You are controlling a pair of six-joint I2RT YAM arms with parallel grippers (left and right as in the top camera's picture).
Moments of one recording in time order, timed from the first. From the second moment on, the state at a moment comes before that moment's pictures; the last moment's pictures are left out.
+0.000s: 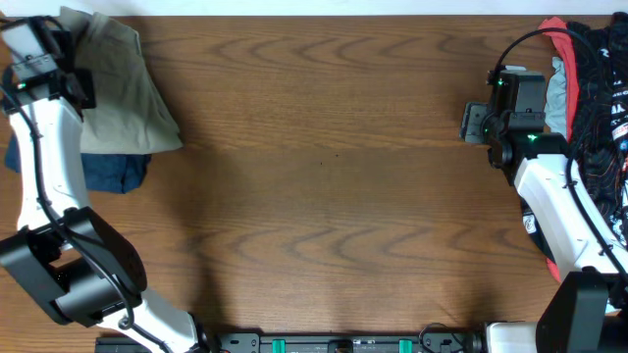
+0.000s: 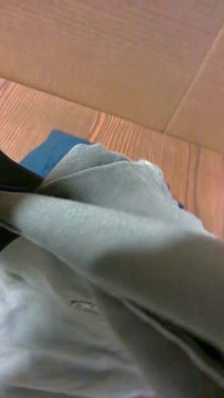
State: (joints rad) left arm 0.42 1.85 1.63 -0.60 -0.26 0.32; right arm 0.01 1.55 1.08 -0.39 0.15 0.10
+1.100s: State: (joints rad) left arm 0.71 1.95 1.63 -0.47 -0.07 0.26; right arm 0.01 1.55 1.08 -0.46 0.10 0.11
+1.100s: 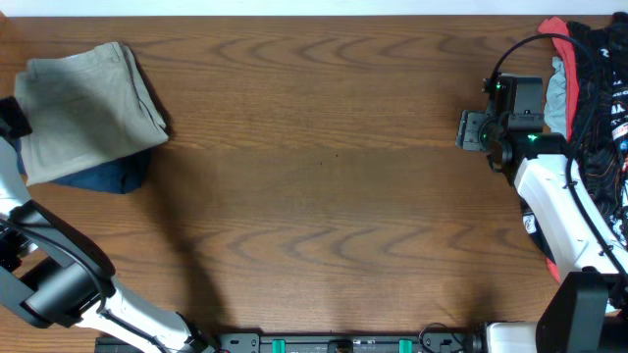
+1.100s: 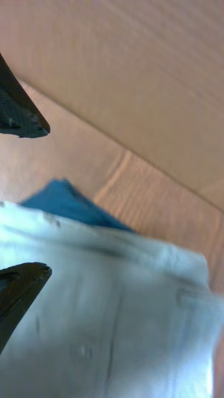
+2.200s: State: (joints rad) left arm -0.03 1.95 1.64 -1.27 0.14 -0.02; right arm -0.05 1.55 1.08 -0.85 0.01 0.15
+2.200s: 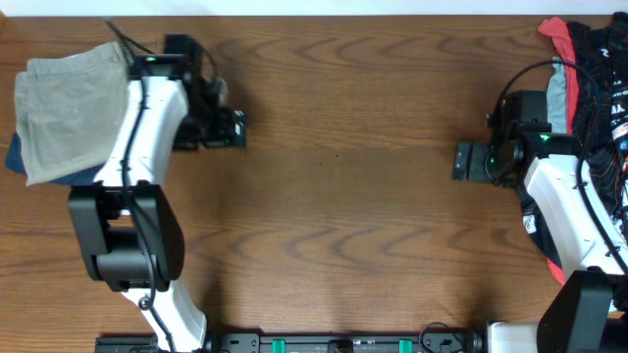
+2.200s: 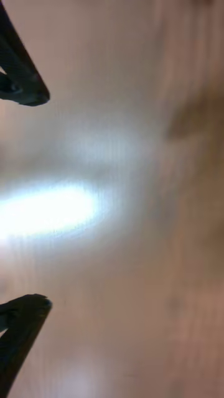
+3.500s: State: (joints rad) left arm -0.19 0.83 0.96 -0.96 -0.07 -0.23; right arm -0.05 0.87 0.84 -0.77 -0.16 0.10
